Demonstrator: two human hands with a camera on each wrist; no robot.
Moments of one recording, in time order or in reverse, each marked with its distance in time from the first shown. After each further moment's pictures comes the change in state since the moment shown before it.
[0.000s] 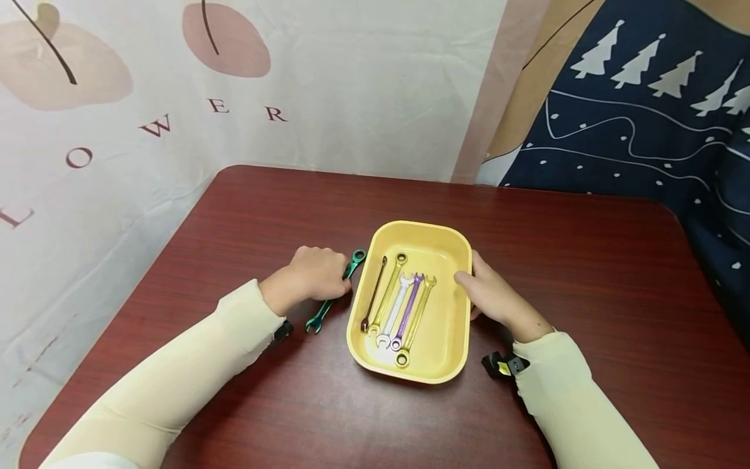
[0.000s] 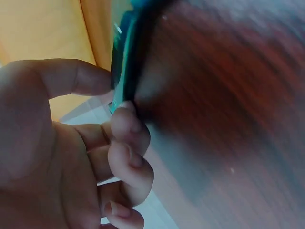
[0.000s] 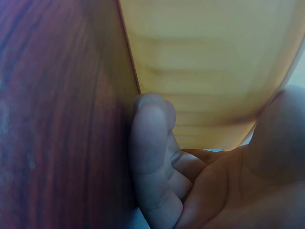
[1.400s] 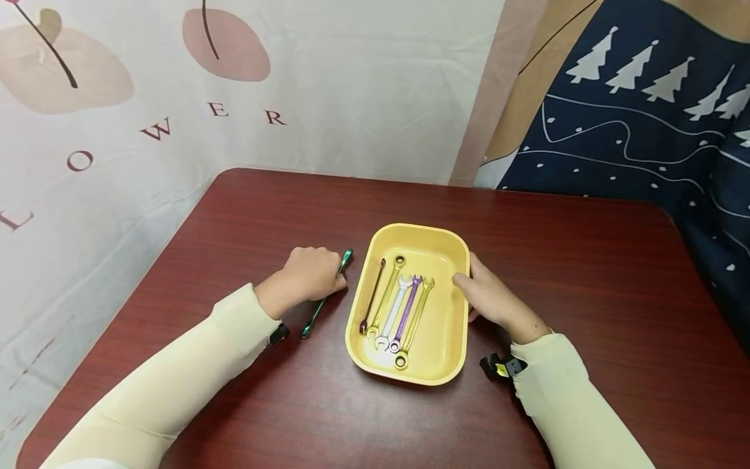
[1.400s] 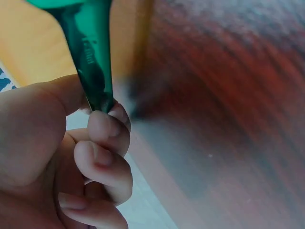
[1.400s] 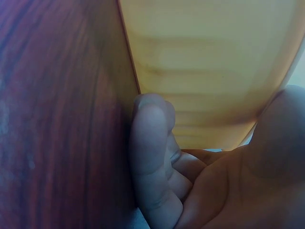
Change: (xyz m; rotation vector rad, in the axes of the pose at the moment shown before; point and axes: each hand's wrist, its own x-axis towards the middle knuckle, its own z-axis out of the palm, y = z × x) left_hand -0.001 -0.003 0.000 0.000 0.061 -0.040; right_hand 0.000 0.003 -0.001 -0.004 0.005 0.005
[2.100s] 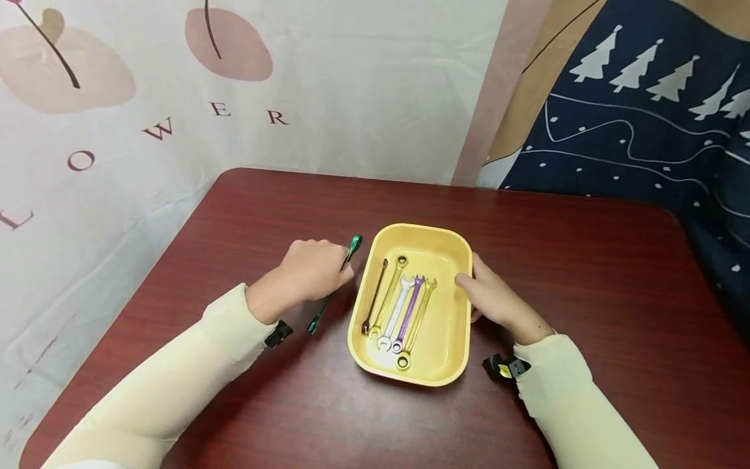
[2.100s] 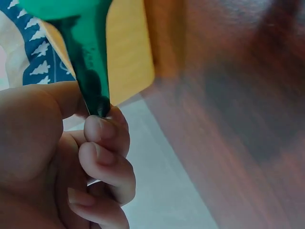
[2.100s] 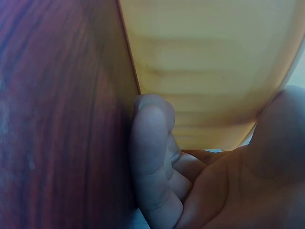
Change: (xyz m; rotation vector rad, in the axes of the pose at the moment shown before) left_hand -0.018 0.010 -0.023 -0.035 0.145 0.048; right_hand 0.000 0.001 0.000 0.002 0.002 -0.008
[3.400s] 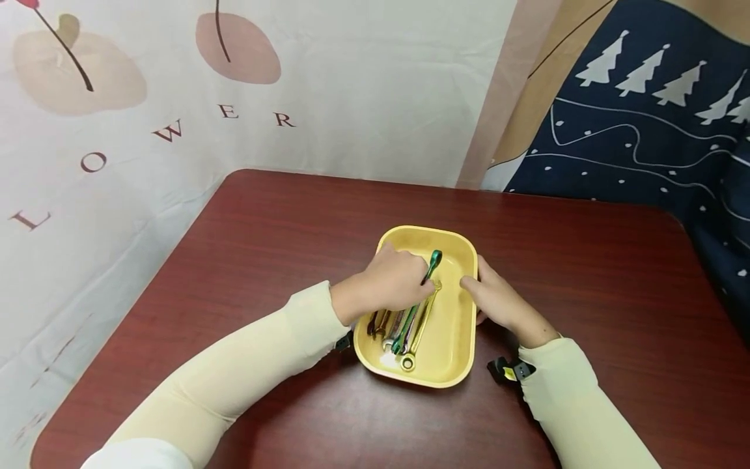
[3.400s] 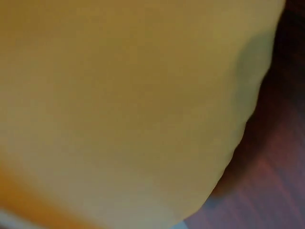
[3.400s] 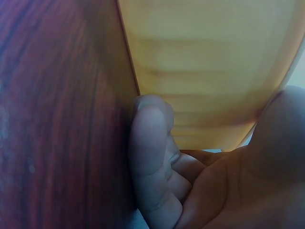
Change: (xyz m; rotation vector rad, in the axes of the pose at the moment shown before) left_hand 0.028 0.092 -0.002 -0.128 -0.025 0.248; right_hand -0.001 -0.003 0.001 -0.022 -0.008 0.002
